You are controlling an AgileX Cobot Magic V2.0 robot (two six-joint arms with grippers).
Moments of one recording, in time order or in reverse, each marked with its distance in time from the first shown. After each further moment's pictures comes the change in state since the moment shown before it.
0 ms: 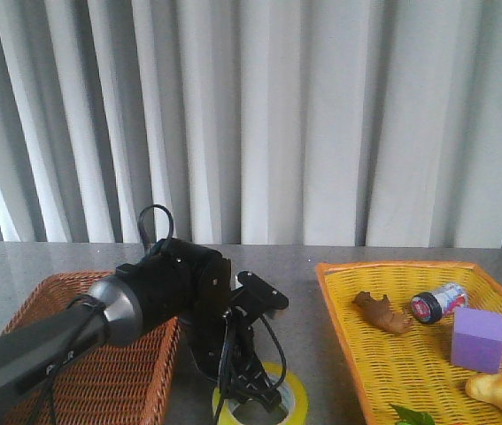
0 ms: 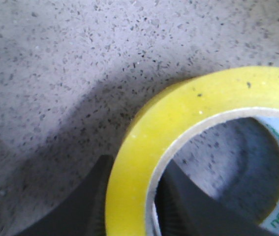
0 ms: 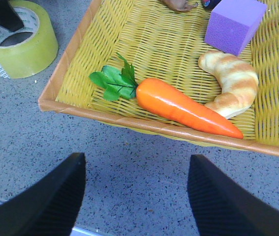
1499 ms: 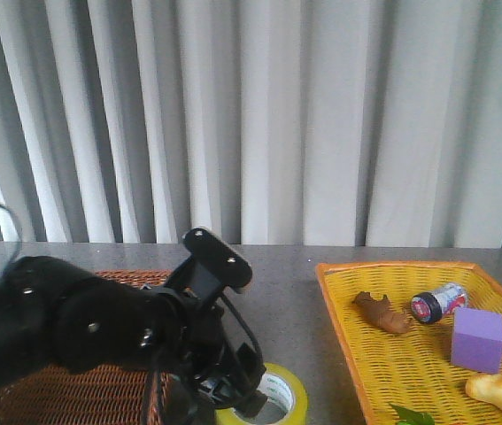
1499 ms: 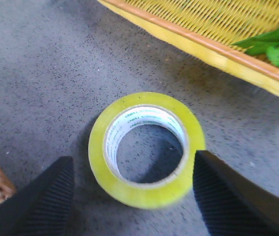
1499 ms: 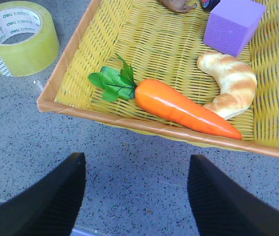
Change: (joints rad) left arm -0.061 -0.529 0.597 -0.012 -0.524 0.005; right arm 0.000 0.000 0.000 -0.003 -0.003 0.000
